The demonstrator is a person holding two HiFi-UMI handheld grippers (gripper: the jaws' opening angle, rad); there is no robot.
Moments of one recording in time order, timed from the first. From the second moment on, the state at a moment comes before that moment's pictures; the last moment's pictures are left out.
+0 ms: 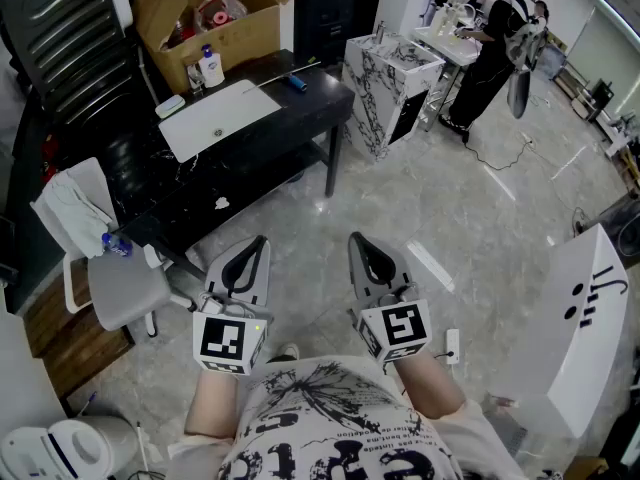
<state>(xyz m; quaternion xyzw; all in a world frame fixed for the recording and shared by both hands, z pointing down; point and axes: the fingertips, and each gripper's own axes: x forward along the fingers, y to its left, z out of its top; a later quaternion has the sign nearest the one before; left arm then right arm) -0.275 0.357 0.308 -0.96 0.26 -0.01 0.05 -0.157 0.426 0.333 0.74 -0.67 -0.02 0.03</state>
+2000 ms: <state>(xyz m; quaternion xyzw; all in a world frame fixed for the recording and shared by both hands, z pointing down) -0.016 0.057 0.356 -0.91 0.42 -0.04 0.01 0.139 0.076 0.375 0.62 -0.78 0.02 0.07</state>
